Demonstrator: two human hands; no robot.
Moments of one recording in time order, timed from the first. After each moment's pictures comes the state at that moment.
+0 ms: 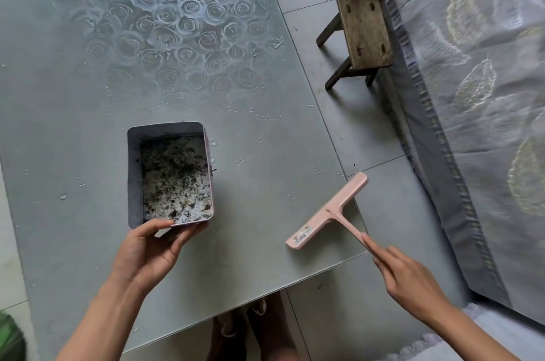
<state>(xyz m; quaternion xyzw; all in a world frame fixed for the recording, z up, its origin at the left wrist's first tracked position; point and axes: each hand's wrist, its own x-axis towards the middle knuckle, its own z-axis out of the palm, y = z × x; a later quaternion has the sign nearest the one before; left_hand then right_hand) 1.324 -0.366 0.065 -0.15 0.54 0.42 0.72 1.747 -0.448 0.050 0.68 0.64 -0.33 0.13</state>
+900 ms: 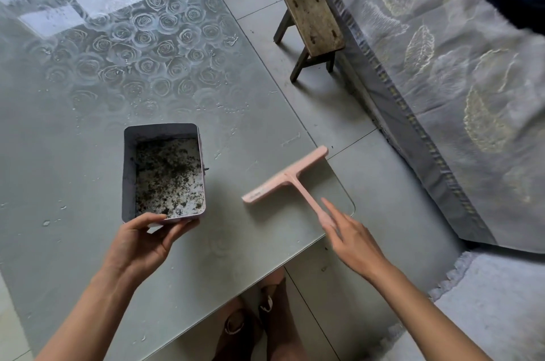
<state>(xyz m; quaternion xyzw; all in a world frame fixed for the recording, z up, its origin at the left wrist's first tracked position) 1.326 -0.367 0.075 -0.09 0.56 0.33 0.76 1.672 -0.464 0.044 0.74 0.55 -0.40 -0.01</state>
